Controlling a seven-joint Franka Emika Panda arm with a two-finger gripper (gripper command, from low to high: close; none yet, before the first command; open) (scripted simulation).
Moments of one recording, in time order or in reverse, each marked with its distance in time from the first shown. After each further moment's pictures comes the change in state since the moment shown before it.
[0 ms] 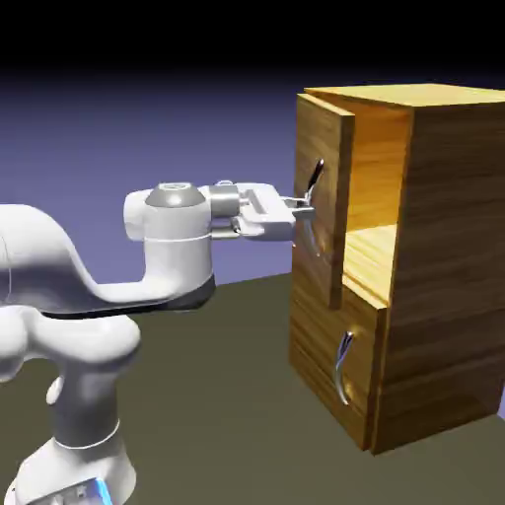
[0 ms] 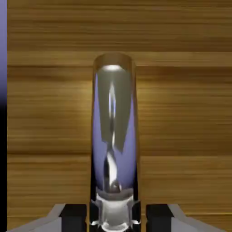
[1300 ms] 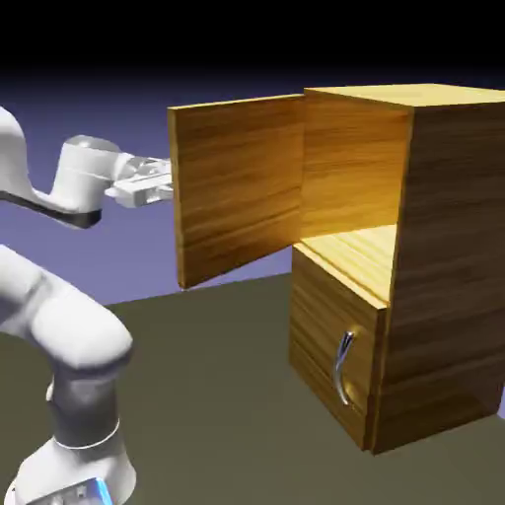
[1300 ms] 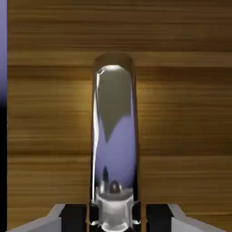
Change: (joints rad) arm -0.253 0.676 1.379 0.479 1.329 -1.199 0.288
